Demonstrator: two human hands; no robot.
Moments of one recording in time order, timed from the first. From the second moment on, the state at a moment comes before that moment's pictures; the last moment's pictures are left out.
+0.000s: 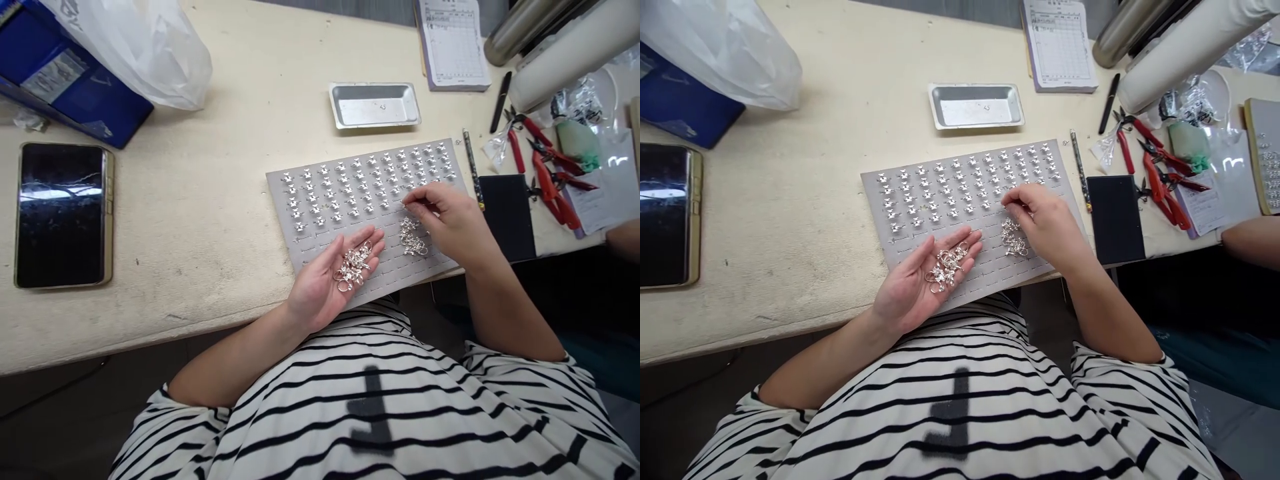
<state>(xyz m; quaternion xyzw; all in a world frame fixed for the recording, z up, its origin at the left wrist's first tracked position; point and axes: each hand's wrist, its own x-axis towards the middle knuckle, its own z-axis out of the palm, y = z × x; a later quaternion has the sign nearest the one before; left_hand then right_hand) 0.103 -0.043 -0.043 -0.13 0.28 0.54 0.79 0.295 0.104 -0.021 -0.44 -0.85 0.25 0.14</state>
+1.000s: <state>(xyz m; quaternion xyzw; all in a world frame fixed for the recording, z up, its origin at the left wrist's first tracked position) 0.104 -0.044 -0.045 -0.10 0.28 0.54 0.79 0.282 0.118 -0.013 -0.38 -0.90 0.20 0.02</state>
